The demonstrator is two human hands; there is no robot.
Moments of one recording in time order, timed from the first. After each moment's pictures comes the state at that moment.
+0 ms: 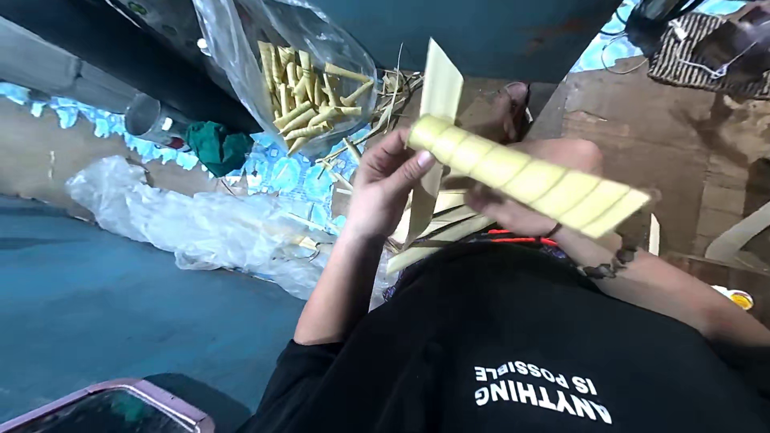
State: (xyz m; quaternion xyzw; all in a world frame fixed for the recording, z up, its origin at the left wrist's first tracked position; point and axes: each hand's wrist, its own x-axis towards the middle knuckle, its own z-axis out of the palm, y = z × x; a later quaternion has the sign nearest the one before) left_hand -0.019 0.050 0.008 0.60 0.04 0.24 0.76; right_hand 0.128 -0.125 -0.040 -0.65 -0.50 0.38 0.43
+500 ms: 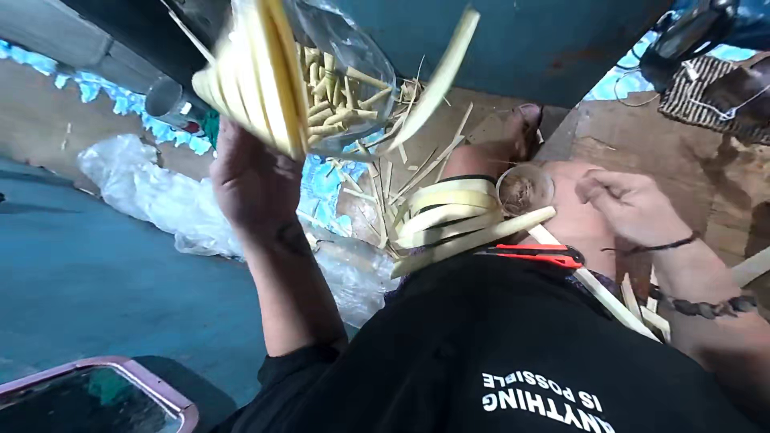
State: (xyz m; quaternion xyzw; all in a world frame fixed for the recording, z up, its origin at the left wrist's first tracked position) left_hand -0.100 0.138 0.048 0.51 0.12 0.45 0.72; right_hand 0.220 -0.201 -0.055 -0.76 -0.50 0.18 0.37
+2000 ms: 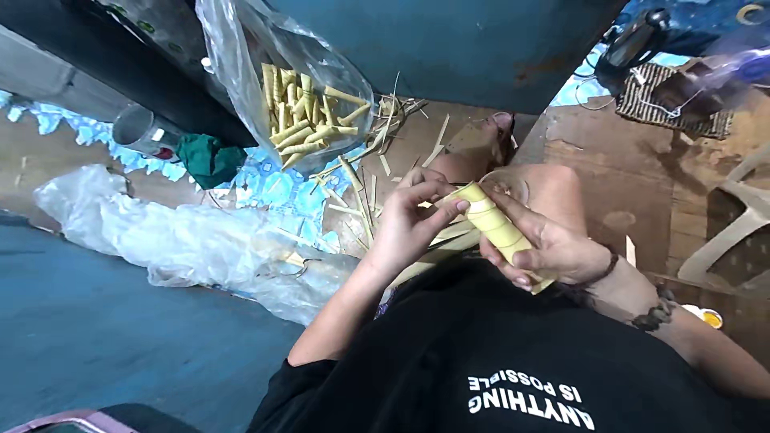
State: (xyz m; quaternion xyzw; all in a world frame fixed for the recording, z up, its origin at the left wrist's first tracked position) left_hand -0.024 0.020 0.004 0.80 0.11 0.21 0.55; right_hand 0.132 -0.171 -0.014 -0.38 -0.36 0.64 0.57
